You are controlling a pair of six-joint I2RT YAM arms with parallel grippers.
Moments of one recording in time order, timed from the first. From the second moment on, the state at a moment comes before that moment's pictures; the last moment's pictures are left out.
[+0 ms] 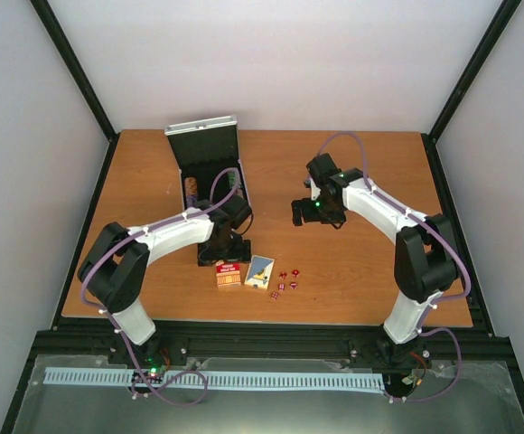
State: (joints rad) left arm -0.68 1.68 1.09 -0.90 0.01 -0.76; right arm 0.45 1.76 1.35 -0.86 -0.13 0.29
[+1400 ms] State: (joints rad) left arm -0.64 1.70 1.51 -1.01 -0.22 -0.35; right arm 0.45 1.65 1.22 -0.78 -0.19 0.27
